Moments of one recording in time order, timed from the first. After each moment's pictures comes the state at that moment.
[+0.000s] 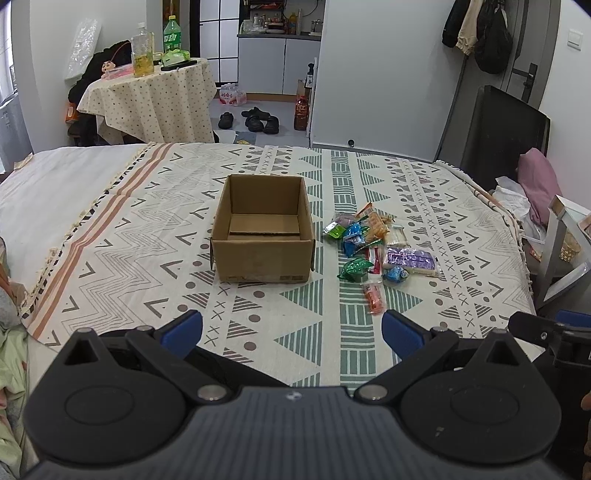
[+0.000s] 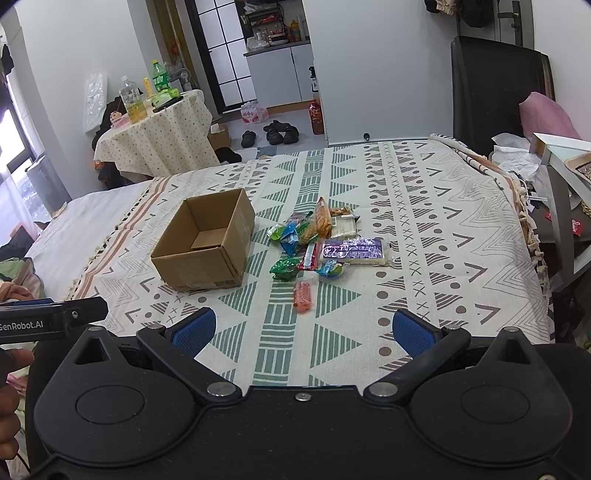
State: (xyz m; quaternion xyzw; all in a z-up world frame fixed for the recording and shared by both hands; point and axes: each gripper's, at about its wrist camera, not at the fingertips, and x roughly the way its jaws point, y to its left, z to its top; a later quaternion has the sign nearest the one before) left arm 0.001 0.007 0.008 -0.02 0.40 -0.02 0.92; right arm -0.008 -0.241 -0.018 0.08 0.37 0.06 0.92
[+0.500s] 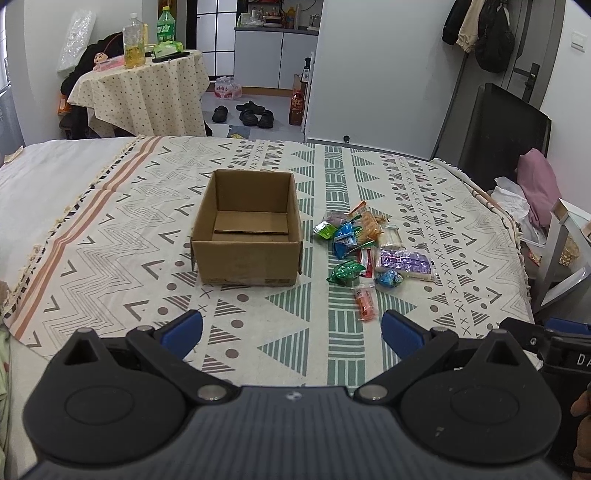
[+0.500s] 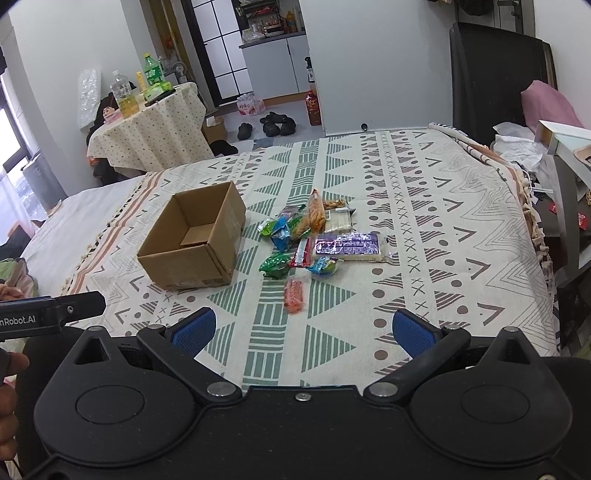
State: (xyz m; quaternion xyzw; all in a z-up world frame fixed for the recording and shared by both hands) left arm 0.030 -0.006 -0.009 -0.03 0.41 -0.02 0.91; right arm 0.018 -0.251 -0.032 0.09 0.38 0.06 0.92
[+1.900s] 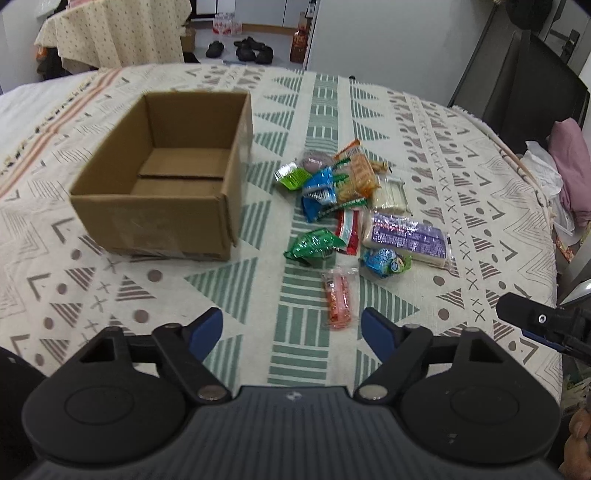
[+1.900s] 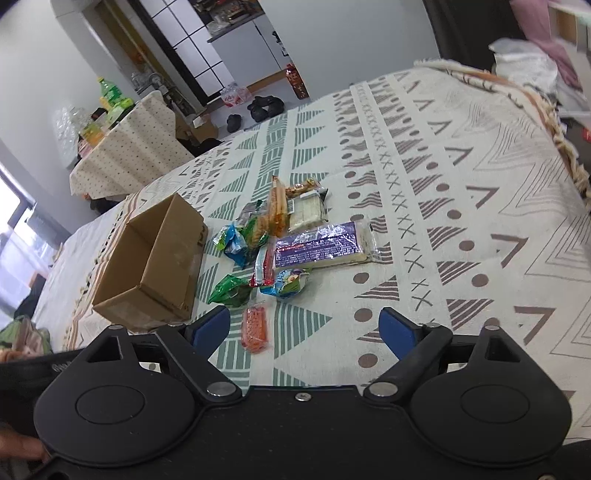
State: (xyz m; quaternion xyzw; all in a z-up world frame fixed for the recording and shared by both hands) left arm 0.151 -0.079 -0.120 -0.06 0.50 -0.01 0.86; right arm 0.119 -0.330 -0.121 0.21 0.42 0.08 0.88
